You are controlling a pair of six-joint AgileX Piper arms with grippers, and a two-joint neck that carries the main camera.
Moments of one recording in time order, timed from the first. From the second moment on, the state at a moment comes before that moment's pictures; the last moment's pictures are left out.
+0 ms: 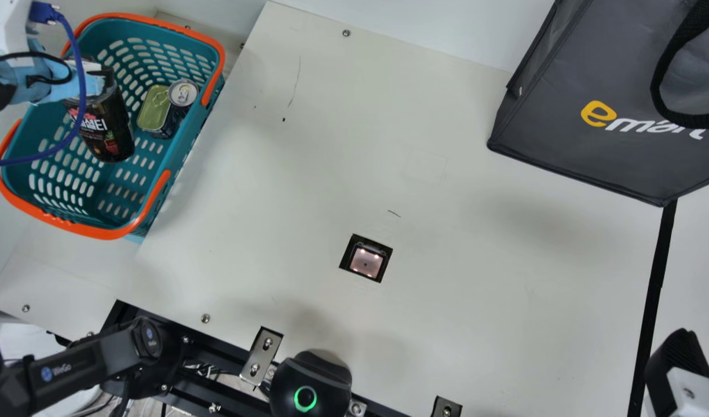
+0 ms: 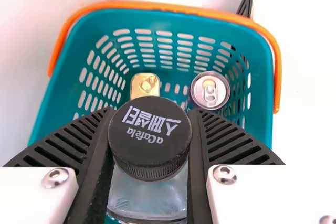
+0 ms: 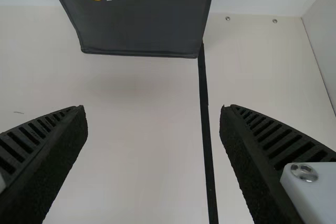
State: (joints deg) left arm 39.4 81.3 -63.4 -28.2 45.2 46.5; right arm 0.7 42.6 -69.8 -0.8 69.7 -2.3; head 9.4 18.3
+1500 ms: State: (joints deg) left arm 10.0 65.6 -66.7 -10.8 46.7 11.5; right arm 0.7 42.6 -69.8 -0.8 69.7 -2.3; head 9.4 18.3
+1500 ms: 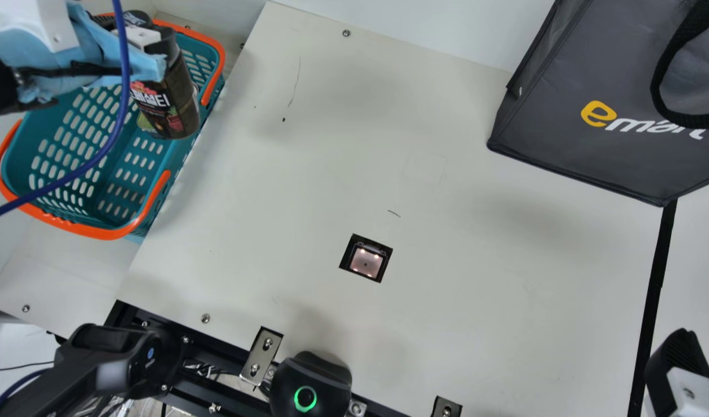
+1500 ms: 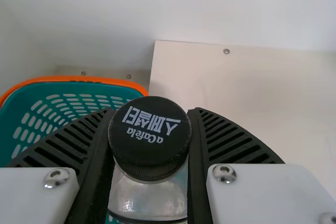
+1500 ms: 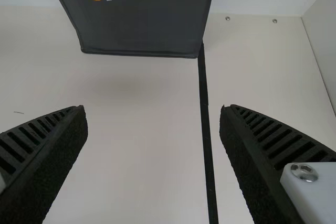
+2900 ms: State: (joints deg) left arm -10.8 59.2 -48.4 6.0 37.9 -16.1; right arm 0.7 42.6 -69.8 -0.8 69.7 -2.3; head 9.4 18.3
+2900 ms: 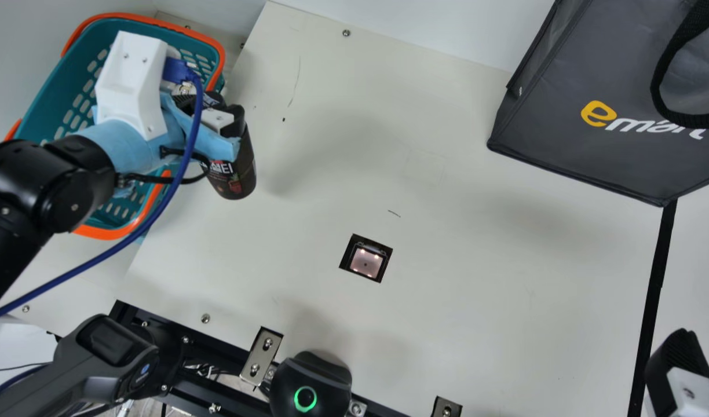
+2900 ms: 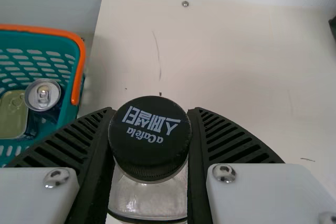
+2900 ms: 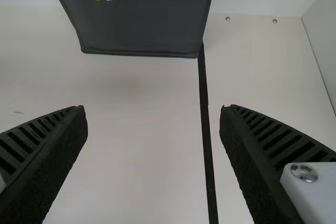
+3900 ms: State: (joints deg) left arm -13.8 59.8 -37.4 12.1 29.4 -24.0; right arm 0.7 42.6 -69.8 -0.8 69.7 -2.3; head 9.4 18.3
